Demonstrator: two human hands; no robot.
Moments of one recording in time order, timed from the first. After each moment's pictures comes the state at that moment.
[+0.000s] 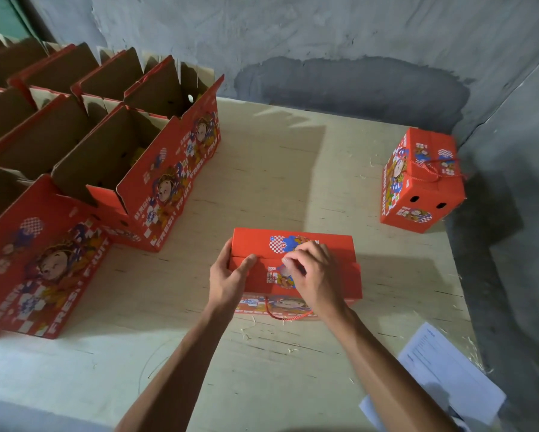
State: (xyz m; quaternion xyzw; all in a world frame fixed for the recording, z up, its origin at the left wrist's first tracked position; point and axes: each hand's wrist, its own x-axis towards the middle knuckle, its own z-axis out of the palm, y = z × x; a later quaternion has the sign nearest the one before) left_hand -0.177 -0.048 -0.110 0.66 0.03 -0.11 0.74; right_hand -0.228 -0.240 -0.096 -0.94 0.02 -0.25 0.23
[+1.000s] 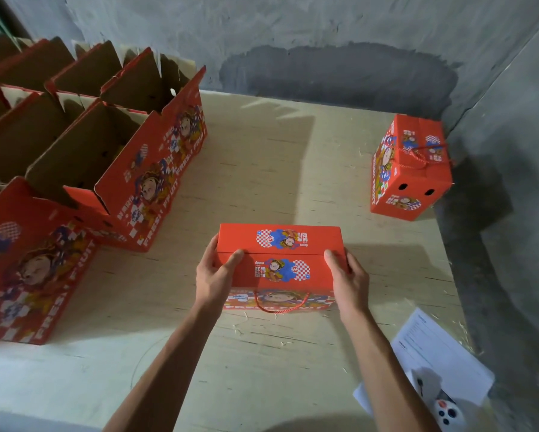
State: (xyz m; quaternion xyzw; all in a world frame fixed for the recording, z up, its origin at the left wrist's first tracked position) left_hand -0.180 -0.050 -0.110 0.66 0.07 -0.12 0.74; right_hand -0.270 -0.286 -0.112 -0.66 0.37 -0.19 0.63
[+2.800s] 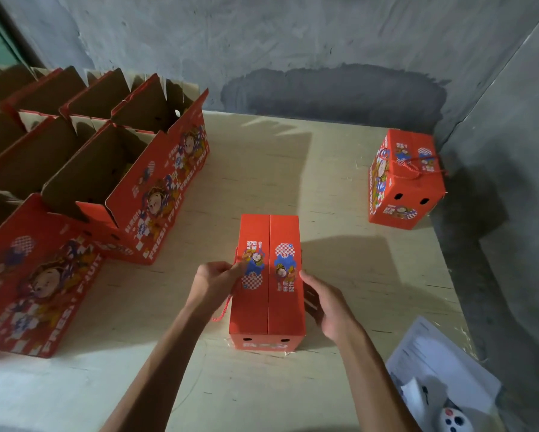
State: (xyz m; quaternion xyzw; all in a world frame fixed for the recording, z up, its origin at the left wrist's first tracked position) left_hand -0.177 -0.035 -0.056 0.82 0.05 -0.21 0.53; right_hand -0.274 -0.253 -0.094 -0.52 0.38 0.07 0.76
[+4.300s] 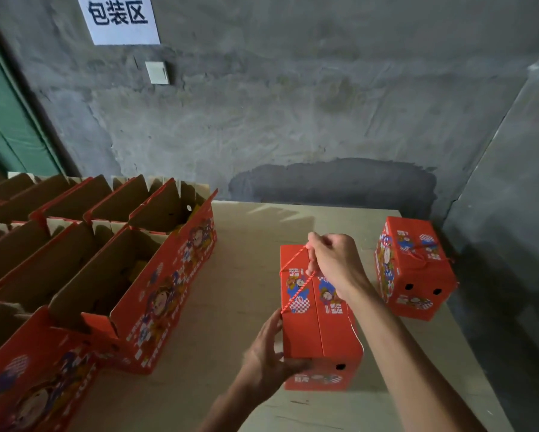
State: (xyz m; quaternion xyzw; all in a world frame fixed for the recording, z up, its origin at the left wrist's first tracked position) left_hand -0.139 -0.110 -0.031 0.74 -0.21 -0.20 0.61; right_hand -0.105 -0.294 0.107 -0.79 0.22 -0.16 0.54
